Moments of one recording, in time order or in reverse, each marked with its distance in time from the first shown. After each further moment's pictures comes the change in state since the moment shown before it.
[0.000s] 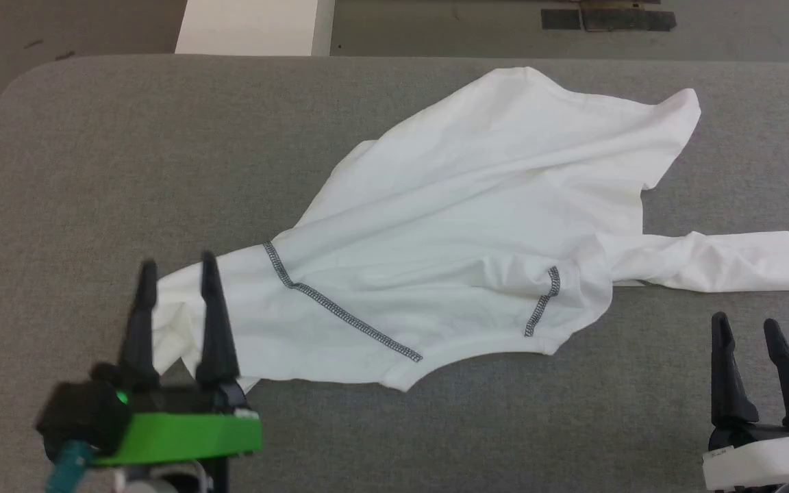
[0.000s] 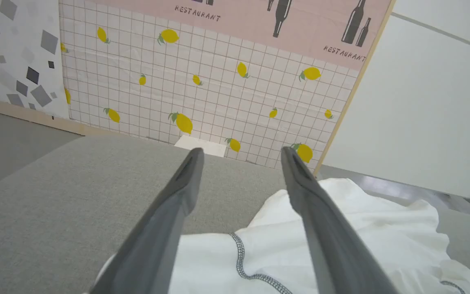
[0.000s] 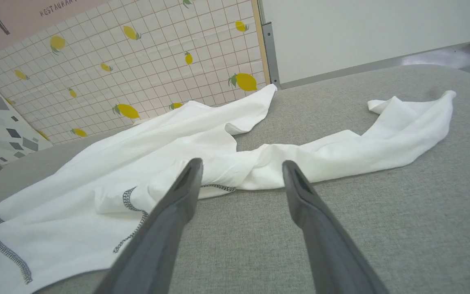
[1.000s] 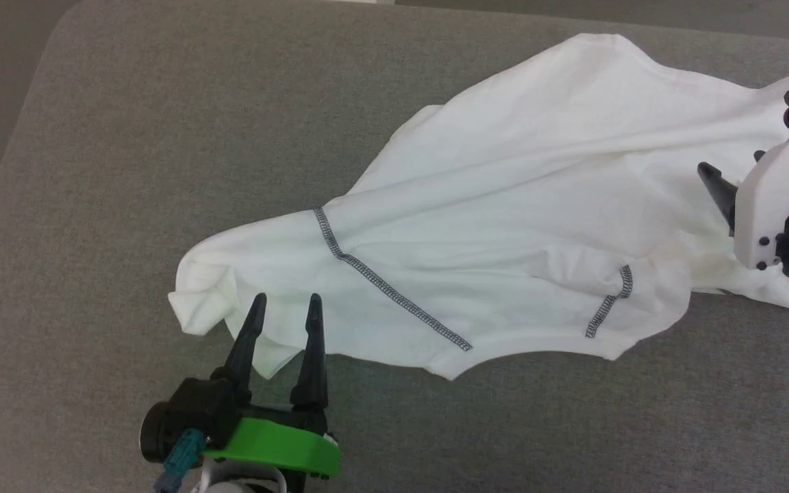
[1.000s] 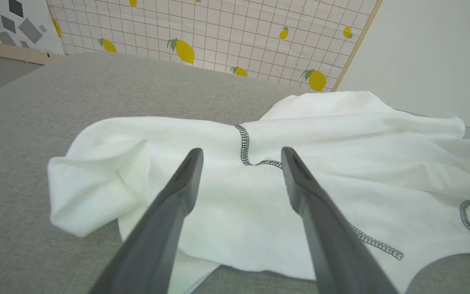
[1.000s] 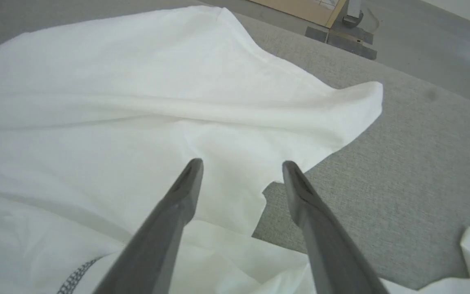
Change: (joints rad) left arm -0.008 -0.048 -0.162 0.204 0.086 -0.008 -0.013; right arm -0.692 -0.303 0.176 0.259 -0.052 0.000 0.902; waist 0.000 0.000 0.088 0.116
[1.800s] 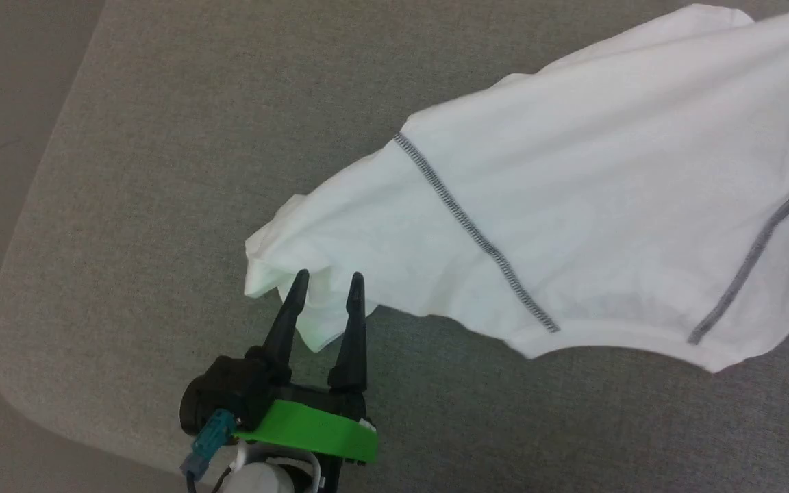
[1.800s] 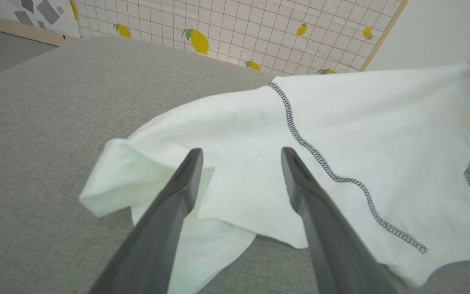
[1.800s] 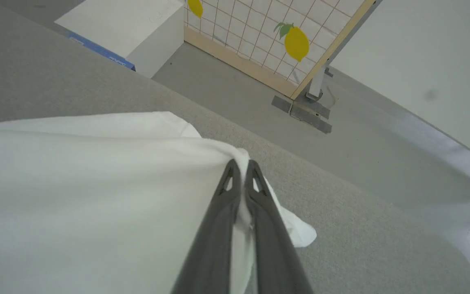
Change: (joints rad) left arm -0.068 -0.002 -0.104 -0.010 -0.068 0.025 -0.003; right arm -0.265 -0.193 0.046 0.086 -0.061 0.000 -0.064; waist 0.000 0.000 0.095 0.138
